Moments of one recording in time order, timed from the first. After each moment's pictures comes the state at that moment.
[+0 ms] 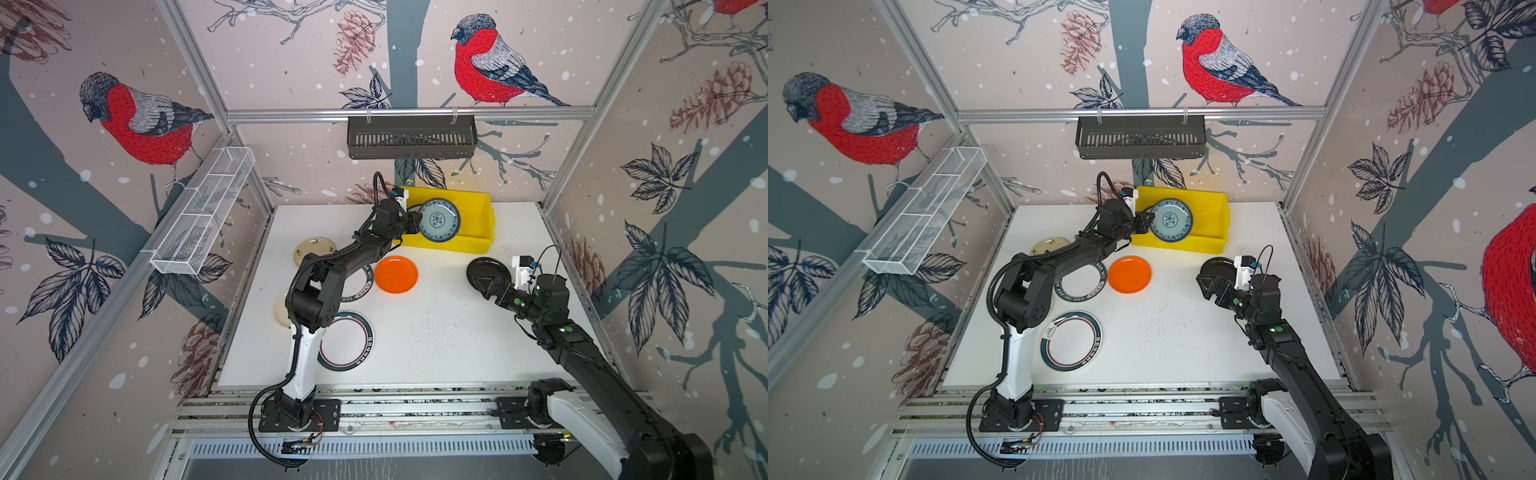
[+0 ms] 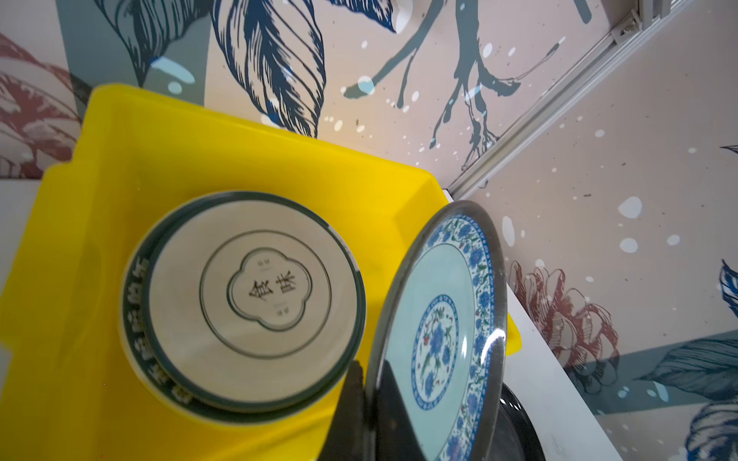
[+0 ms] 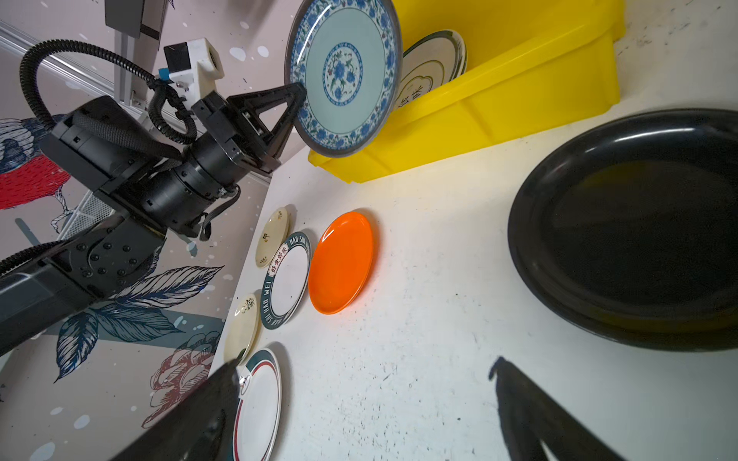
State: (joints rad) left arm -0.49 2.17 1.65 0.24 0.26 -0.49; right arm 0.13 0.84 0.42 0.02 -0.52 0.65
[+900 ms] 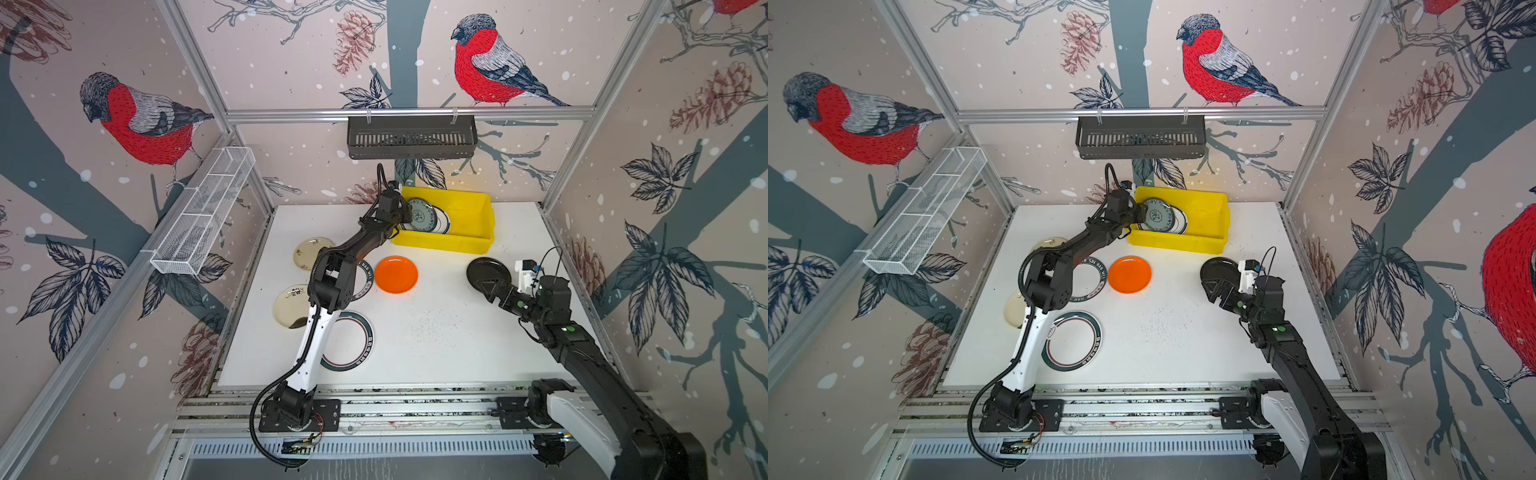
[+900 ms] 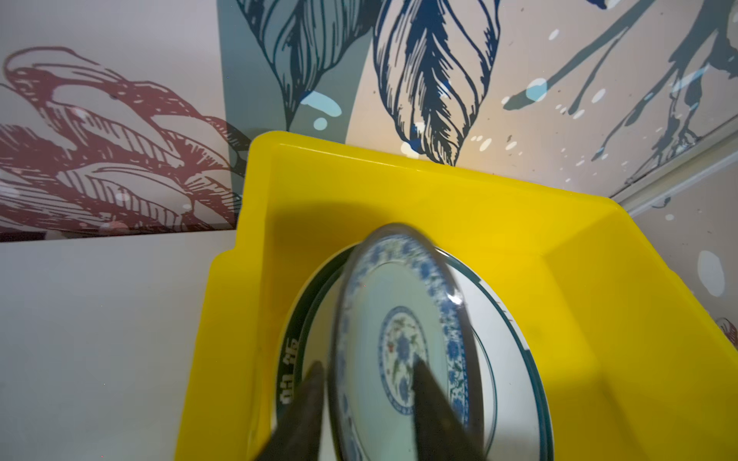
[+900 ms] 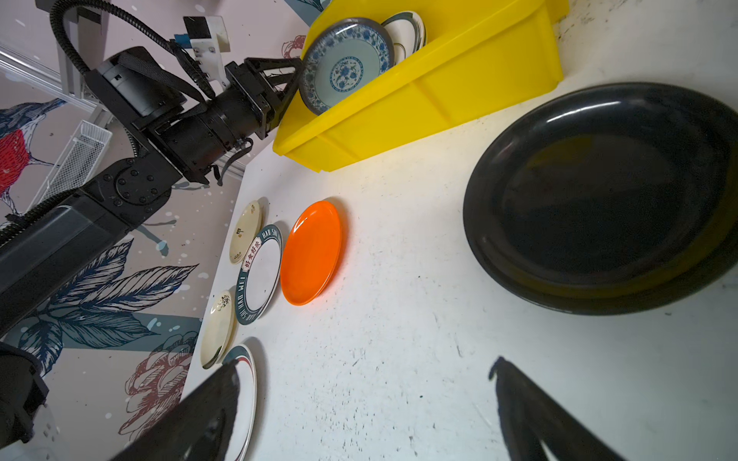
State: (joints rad) left arm -0.43 2.50 2.10 -0.02 0.08 -0.37; right arm 0.07 0.87 0.41 -0.04 -0.54 0.60
